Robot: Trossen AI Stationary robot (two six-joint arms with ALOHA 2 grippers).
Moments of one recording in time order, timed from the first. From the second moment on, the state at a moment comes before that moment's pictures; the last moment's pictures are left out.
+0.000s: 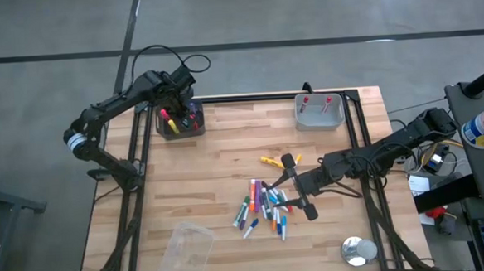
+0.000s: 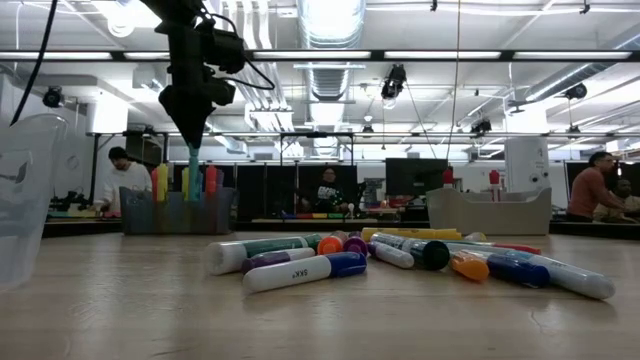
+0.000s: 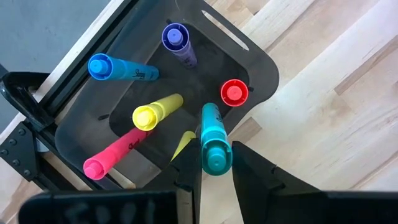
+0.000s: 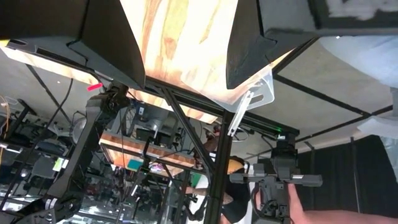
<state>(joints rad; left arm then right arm) 0.73 1.47 1.37 -1.20 -0.10 -0.05 0.33 1.26 0.78 0.41 0.00 -0.16</state>
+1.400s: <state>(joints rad) 0.75 1.47 1.24 -1.09 -0.08 -0.03 0.34 1.26 0.78 0.41 0.00 -0.16</state>
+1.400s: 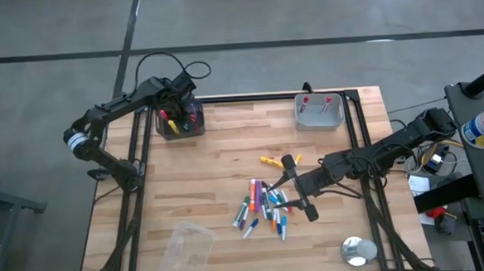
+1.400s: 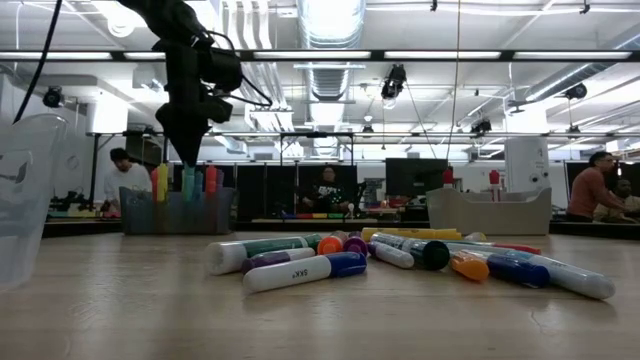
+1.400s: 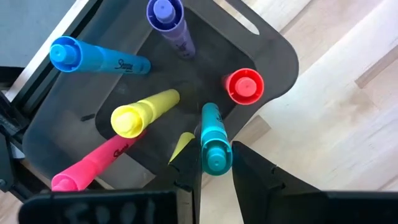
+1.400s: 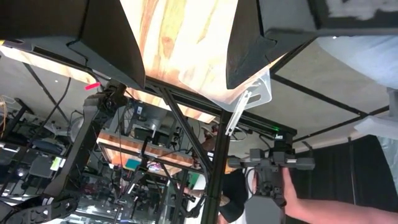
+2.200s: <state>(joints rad) 0.77 1.47 1.23 -1.07 -0.06 -0.02 0.34 1.26 0.78 0.41 0.00 -0.16</state>
